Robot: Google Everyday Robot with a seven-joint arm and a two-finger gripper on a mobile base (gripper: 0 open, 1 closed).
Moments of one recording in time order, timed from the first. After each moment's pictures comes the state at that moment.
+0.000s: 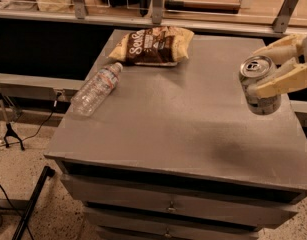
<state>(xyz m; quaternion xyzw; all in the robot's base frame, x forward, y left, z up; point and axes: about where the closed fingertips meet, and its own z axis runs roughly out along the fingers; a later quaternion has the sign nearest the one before) 0.480 -0.204 0.981 -0.58 0.66 0.21 0.42</state>
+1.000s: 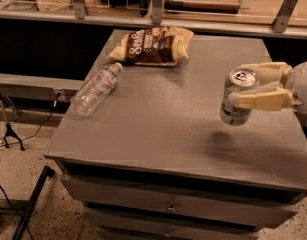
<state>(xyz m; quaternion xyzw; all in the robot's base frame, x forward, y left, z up) 0.484 -0.187 0.952 -0.45 0.63 0.31 0.55</state>
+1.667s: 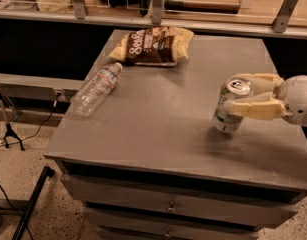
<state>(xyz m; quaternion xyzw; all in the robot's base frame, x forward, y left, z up) 0.482 -0.184 0.931 -0.42 0.61 0.35 0.57</state>
